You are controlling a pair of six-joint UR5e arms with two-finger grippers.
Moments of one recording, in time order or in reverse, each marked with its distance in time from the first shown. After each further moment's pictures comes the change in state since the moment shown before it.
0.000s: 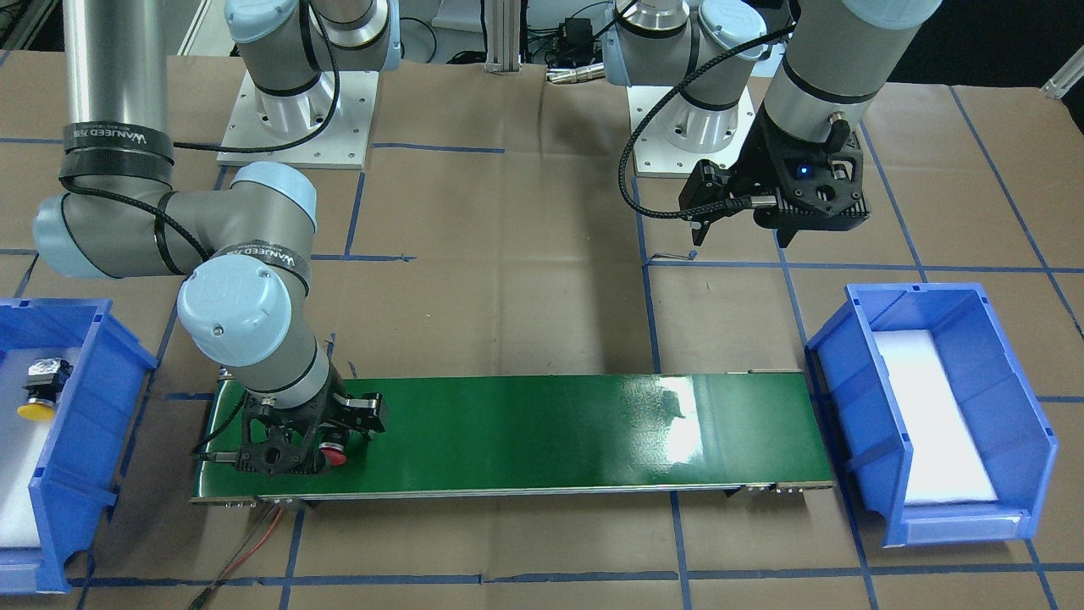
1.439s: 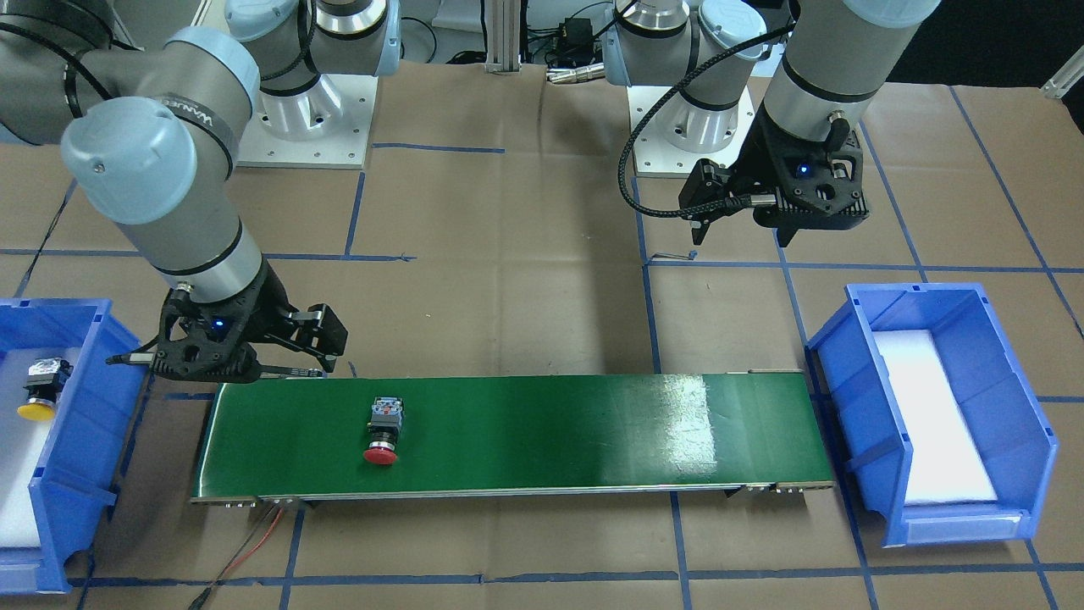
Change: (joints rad) left arm 0.000 0.001 -0.001 0.000 0.000 0.002; right arm -0.049 -0.223 0.073 0.079 0.036 -0.041
